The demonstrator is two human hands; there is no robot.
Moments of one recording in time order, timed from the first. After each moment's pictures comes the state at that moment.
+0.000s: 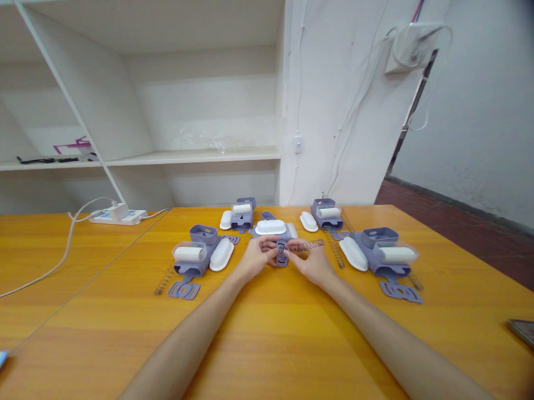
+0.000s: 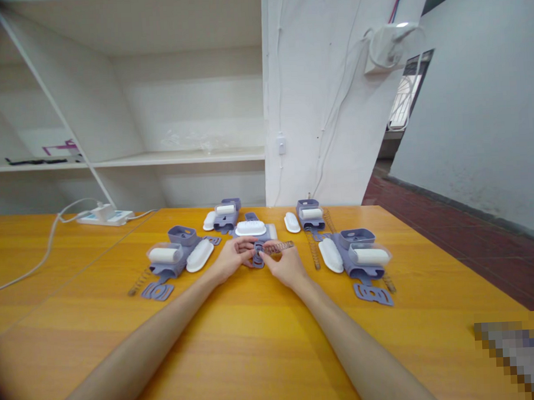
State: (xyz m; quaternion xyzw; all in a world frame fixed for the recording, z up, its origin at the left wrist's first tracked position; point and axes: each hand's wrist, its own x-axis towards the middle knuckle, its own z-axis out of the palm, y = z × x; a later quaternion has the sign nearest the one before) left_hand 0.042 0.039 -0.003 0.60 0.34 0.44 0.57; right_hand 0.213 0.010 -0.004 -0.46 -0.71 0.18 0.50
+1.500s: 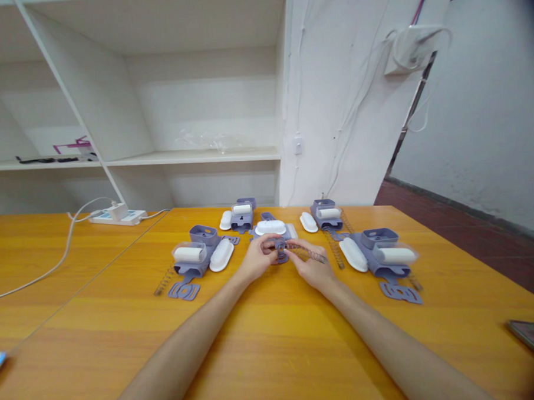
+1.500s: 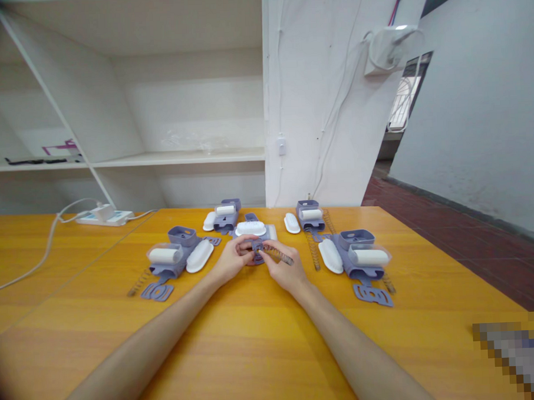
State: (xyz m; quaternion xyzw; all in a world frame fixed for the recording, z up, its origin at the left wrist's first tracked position) left_hand 0.047 0.037 -0.005 0.60 0.29 0.46 0.59; right_hand 0.207 -0.001 0.003 -0.44 -0.71 0.15 0.53
